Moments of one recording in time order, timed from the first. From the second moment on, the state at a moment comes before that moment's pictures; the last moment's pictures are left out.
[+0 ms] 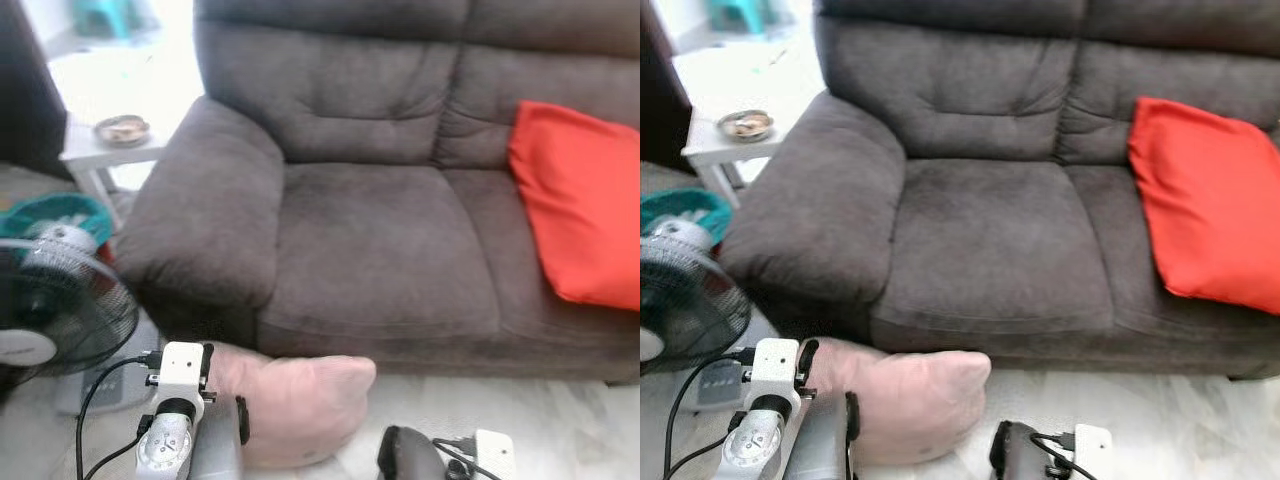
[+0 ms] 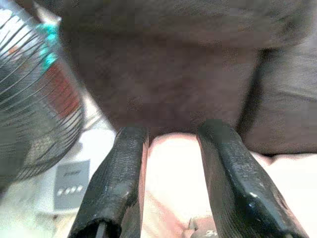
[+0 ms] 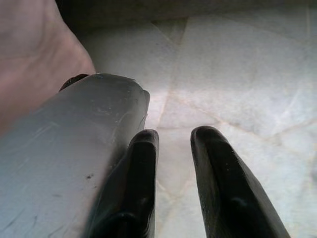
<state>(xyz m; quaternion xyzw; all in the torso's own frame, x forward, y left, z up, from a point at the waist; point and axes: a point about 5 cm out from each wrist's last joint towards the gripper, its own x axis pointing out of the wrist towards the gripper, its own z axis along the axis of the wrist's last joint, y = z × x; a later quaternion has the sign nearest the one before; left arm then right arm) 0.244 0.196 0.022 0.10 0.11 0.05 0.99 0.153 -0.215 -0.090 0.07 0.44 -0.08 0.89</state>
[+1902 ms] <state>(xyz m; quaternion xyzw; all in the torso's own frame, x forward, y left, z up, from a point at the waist) 0.280 0.206 0.021 0.08 0.14 0.07 0.98 0.170 -0.204 -0.083 0.08 0.40 -0.06 0.91</state>
